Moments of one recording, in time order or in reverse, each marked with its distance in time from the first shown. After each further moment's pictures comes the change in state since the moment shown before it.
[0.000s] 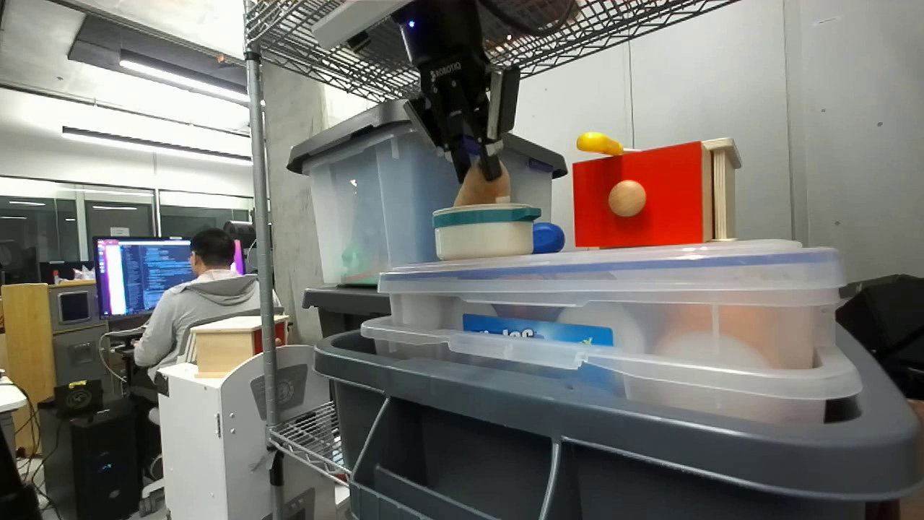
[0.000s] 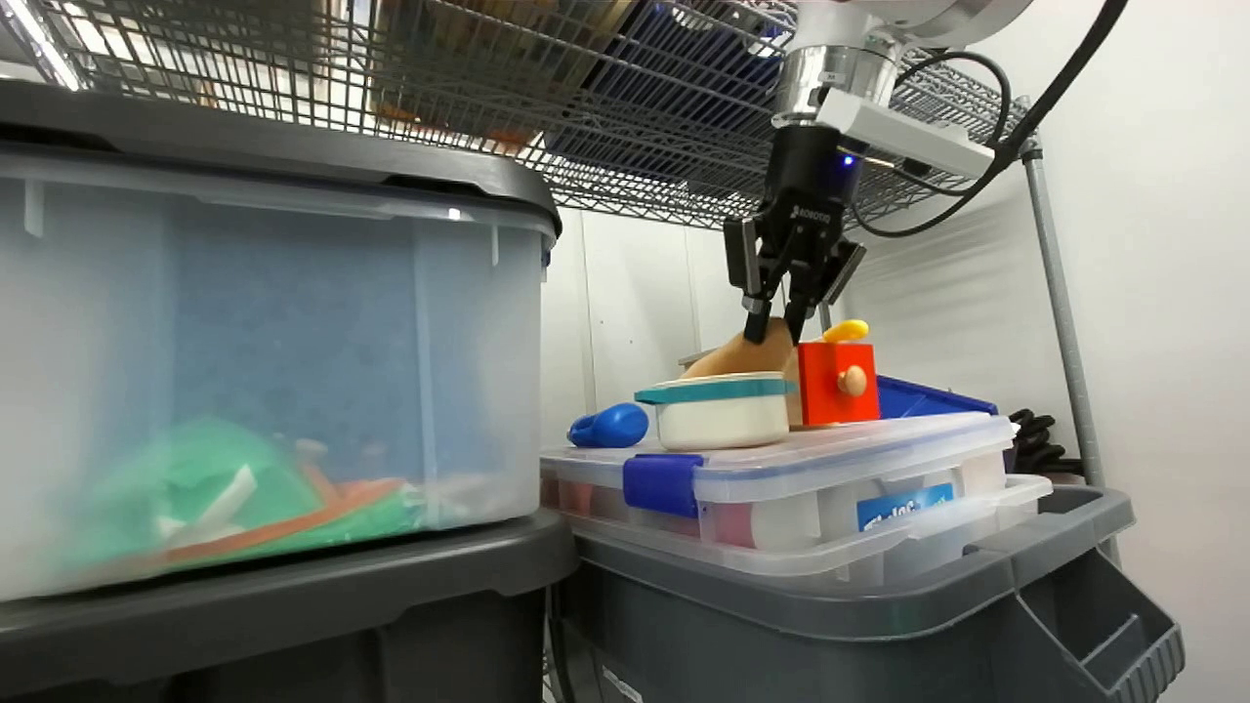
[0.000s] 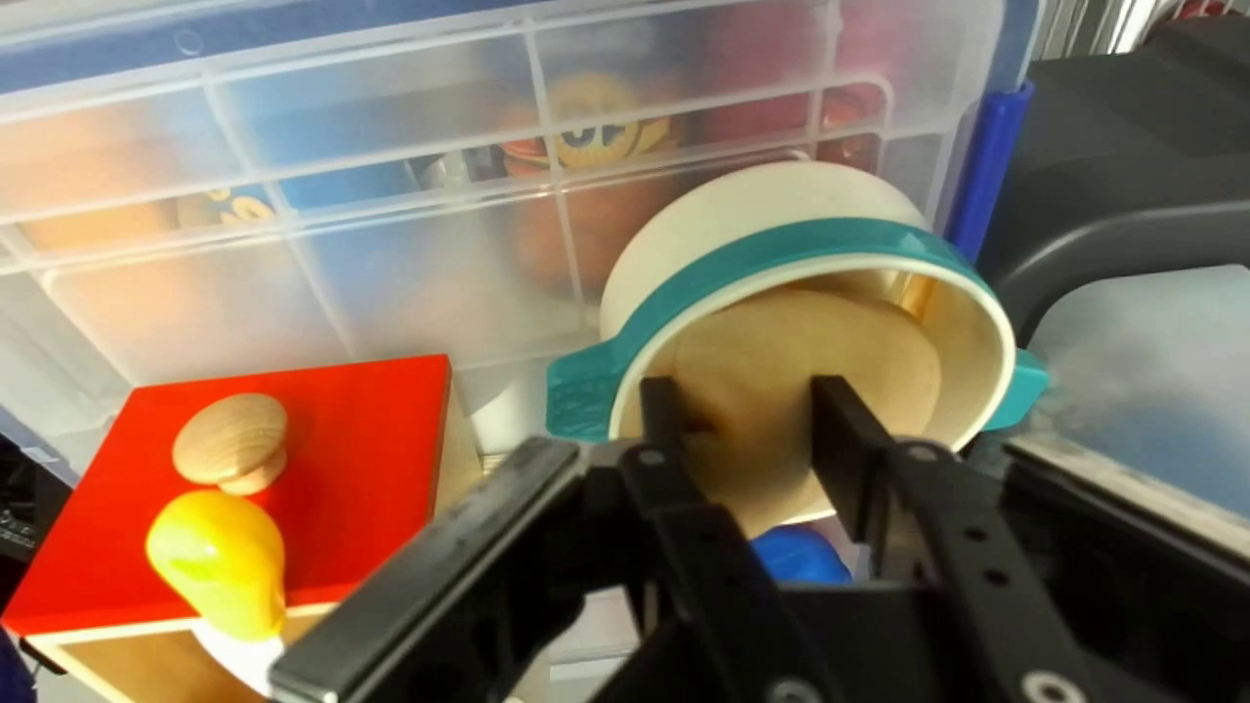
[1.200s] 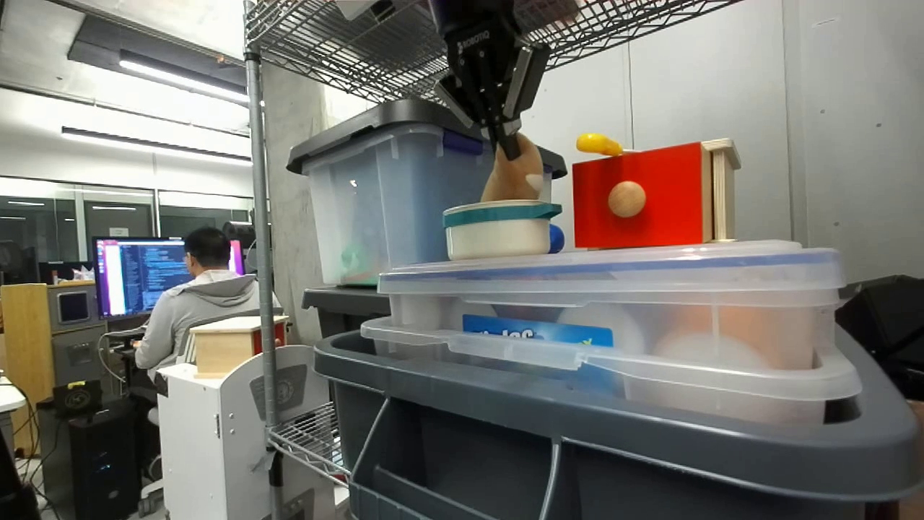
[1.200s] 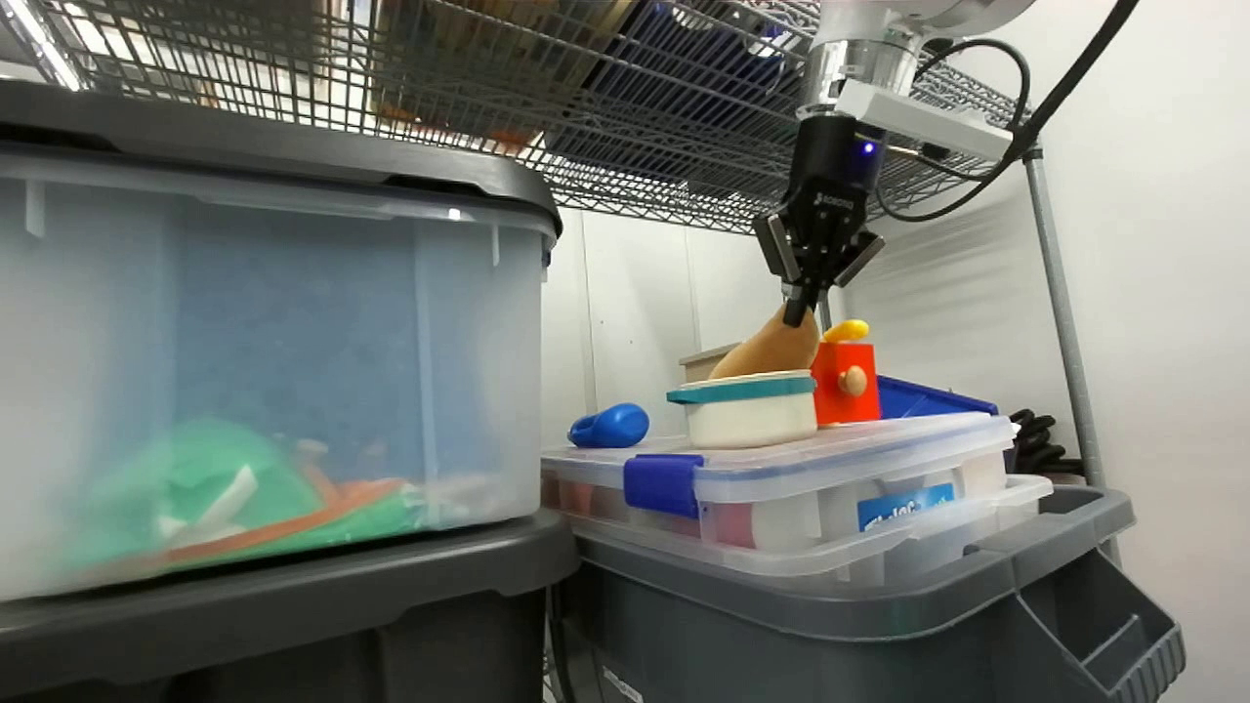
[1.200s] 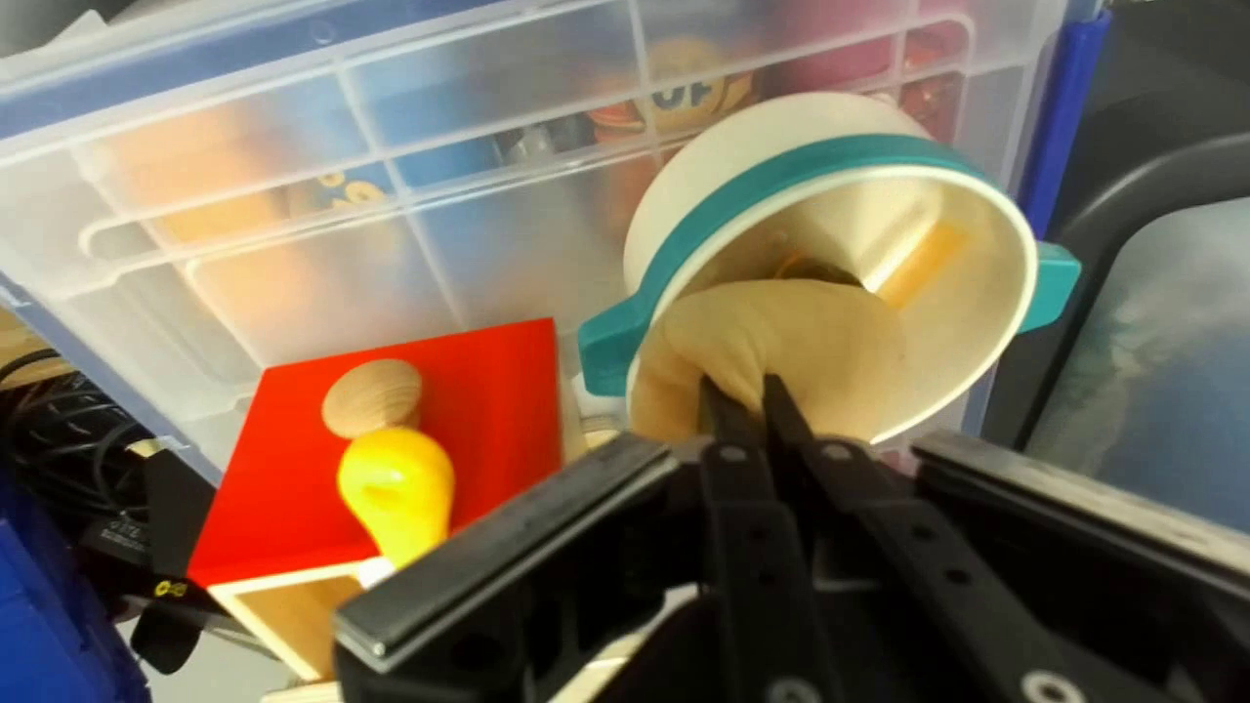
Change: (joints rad) arm -0.028 0.003 -0.038 0.057 0.001 -0.064 0.022
